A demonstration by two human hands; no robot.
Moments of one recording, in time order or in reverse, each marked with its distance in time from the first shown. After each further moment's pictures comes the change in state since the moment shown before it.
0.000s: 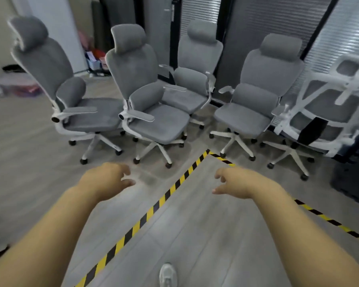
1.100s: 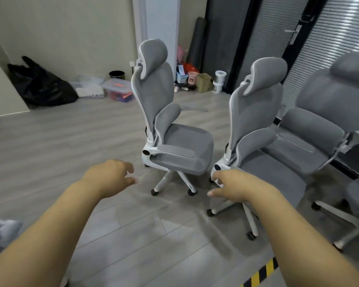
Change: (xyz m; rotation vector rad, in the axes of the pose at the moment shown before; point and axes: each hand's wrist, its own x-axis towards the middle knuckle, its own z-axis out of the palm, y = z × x) left_hand 0.285 -0.484 -0.167 -0.076 0.049 -0.363; right_hand 0.446 -0.492 -0.174 -0.240 -0.019 -0.392
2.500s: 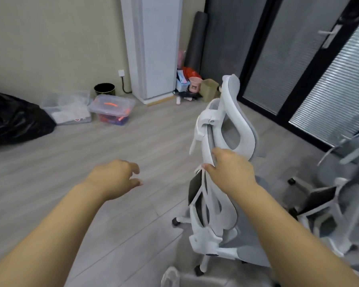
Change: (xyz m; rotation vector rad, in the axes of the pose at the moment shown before) left_hand 0.578 -0.373 -0.197 0.042 -0.033 0.210; right_hand 0.569 -0.316 -0.259 0.106 0.525 0.245
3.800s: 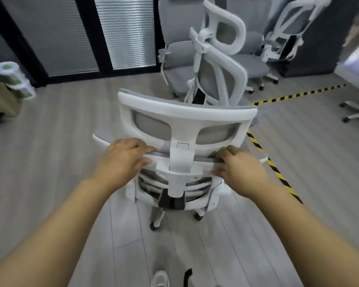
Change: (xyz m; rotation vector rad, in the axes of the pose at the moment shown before) left_hand 0.279 0.065 -0.040 -0.025 0.025 1.502; right_hand -0.007 -0.076 0.055 -0.072 0.132 0.979
